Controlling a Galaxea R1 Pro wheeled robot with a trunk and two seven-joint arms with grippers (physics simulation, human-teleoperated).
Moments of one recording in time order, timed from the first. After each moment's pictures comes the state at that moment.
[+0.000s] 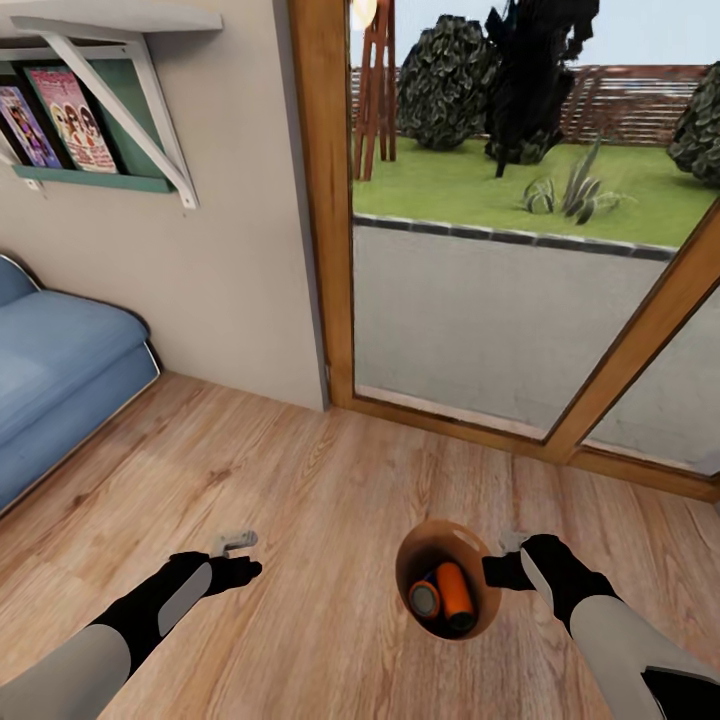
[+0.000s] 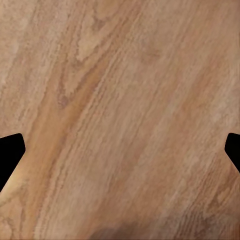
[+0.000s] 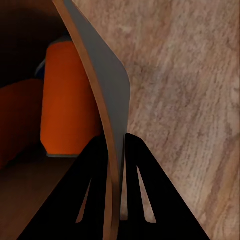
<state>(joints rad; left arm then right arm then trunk) -0.67 0.21 -0.54 -0.57 0.78 0.47 0.13 -0.76 -0.11 -0.12 -0.38 0.10 0.62 0.20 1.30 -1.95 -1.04</state>
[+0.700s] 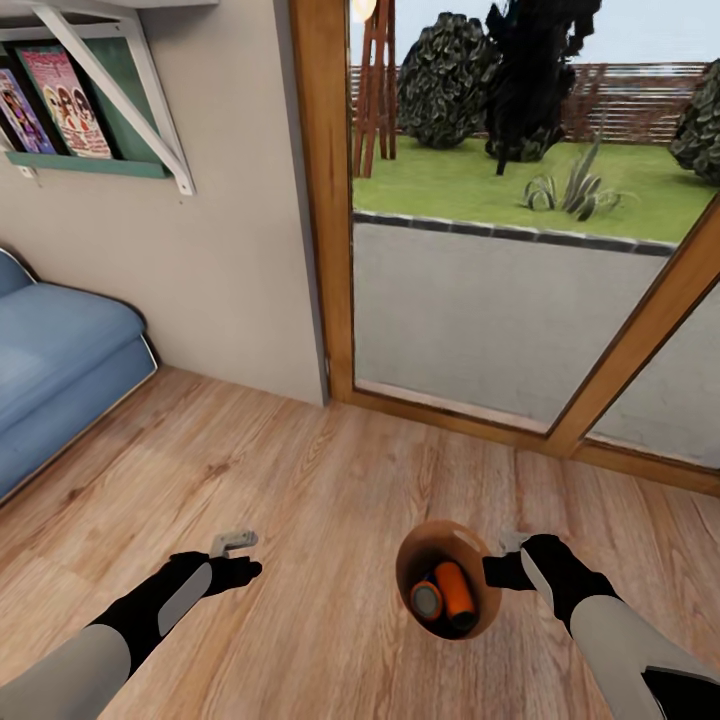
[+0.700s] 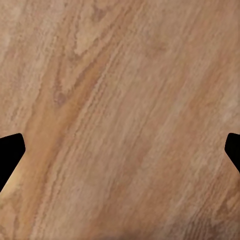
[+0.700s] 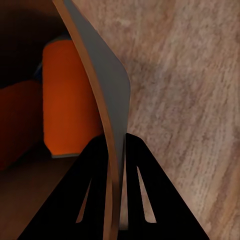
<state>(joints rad) -0.67 0.21 -0.54 -0.57 0.78 0.47 0.13 -0.76 -0.11 -0.12 -0.38 0.10 0.62 0.20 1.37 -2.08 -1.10</state>
